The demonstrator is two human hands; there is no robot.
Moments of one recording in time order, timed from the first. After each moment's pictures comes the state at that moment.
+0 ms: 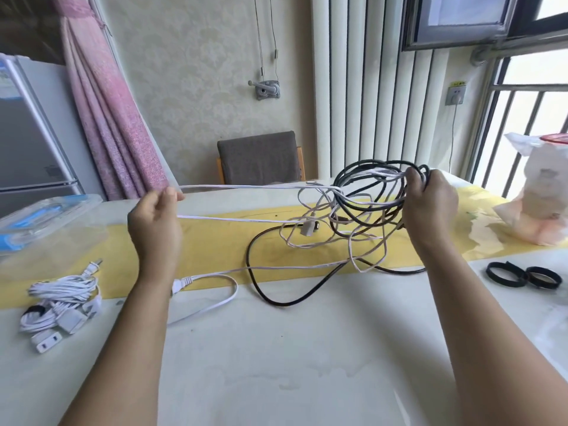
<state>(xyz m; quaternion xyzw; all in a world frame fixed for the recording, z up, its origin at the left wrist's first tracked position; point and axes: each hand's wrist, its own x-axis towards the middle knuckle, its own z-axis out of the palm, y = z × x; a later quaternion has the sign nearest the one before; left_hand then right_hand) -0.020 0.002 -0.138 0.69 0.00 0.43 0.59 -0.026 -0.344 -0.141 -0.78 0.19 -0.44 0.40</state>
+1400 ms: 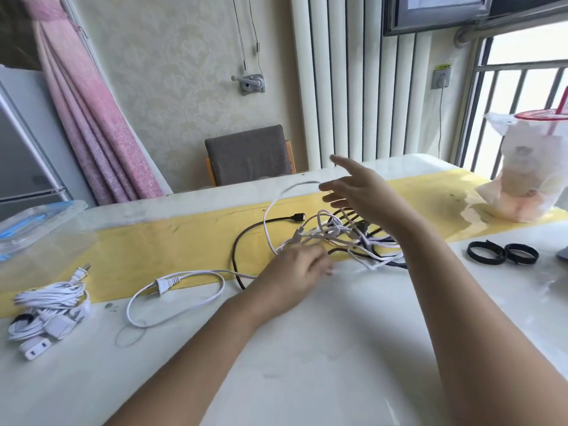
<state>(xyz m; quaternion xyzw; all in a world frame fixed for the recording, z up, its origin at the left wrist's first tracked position) -0.075 -0.137 -0.183 0.89 -0.36 0.06 0.28 -0.045 -0.312 -0.123 -0.79 -0.10 -0.12 0.59</state>
